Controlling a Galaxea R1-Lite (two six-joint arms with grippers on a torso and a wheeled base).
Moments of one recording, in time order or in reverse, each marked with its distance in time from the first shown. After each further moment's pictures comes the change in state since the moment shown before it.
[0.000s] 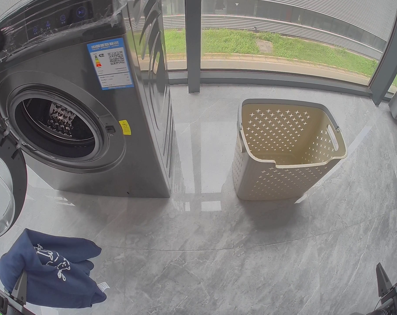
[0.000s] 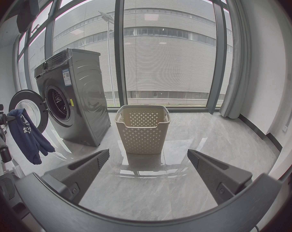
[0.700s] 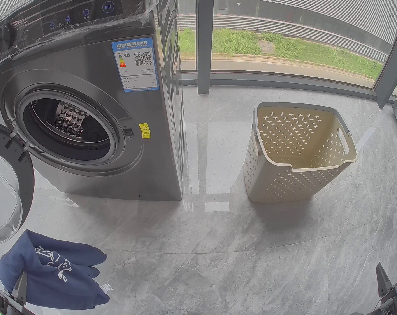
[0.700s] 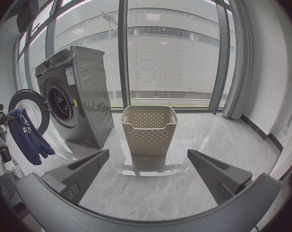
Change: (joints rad) left arm 0.000 0.000 0.000 0.000 0.003 -0.001; right arm 0.000 0.000 0.000 0.000 0.001 -0.001
